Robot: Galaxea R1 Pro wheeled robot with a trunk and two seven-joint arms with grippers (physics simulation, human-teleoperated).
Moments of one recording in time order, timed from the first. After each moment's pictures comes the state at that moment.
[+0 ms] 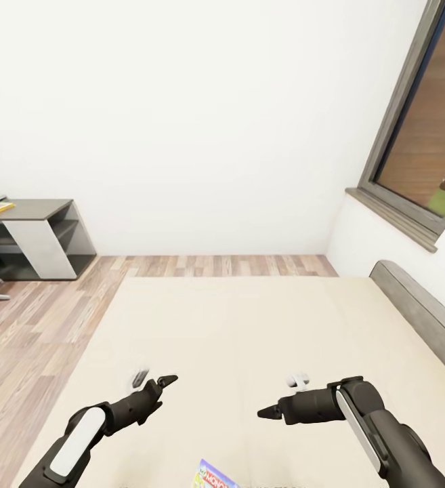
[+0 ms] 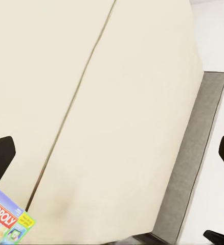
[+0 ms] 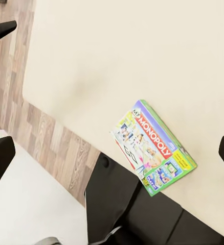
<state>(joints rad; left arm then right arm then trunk) -0.35 0.13 -0.11 -0.97 1.18 0.64 -0.07 -0.37 -0.18 0.14 -1.24 -0.09 1.04 0.82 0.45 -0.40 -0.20</state>
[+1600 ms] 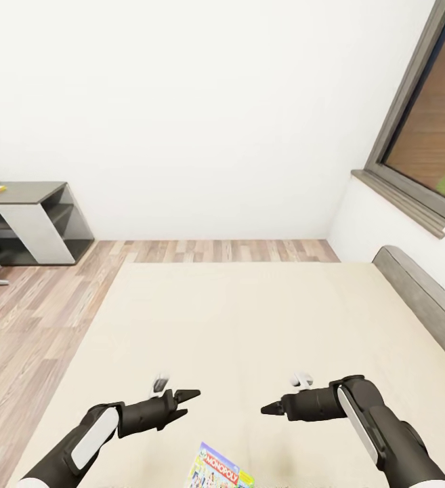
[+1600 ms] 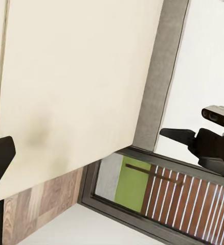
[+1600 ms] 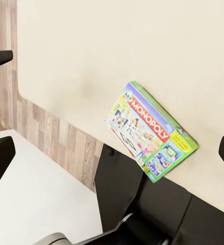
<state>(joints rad) -0.45 0.18 -0.35 -0.77 1.02 0.73 -0.57 -0.41 -0.17 0.11 -1.14 -0.09 1.04 0.82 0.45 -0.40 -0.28</state>
